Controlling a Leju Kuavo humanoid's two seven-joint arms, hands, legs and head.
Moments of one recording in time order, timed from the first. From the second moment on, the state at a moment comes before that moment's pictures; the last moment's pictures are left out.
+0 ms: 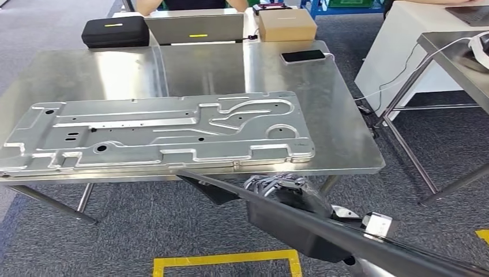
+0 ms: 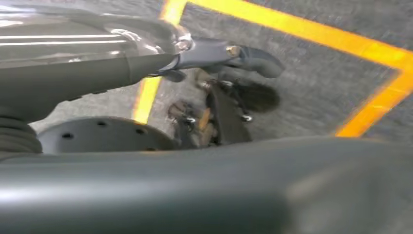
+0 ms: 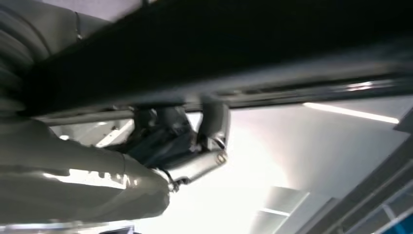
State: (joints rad) left arm -0.05 -0.13 1.18 -0.22 -0.68 -0.18 -0.20; right arm -0.09 -0.18 0.45 -1.83 -0.06 0.40 -0.52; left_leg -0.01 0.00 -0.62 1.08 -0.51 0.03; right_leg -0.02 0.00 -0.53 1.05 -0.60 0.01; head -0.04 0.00
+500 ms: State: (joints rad) left arm -0.05 -0.13 1.19 -0.22 -0.69 -0.17 -0.20; right arm -0.10 -0.17 0.45 -1.81 -0.06 0.39 -0.52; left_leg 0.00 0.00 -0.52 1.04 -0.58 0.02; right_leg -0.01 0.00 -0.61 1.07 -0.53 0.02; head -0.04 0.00
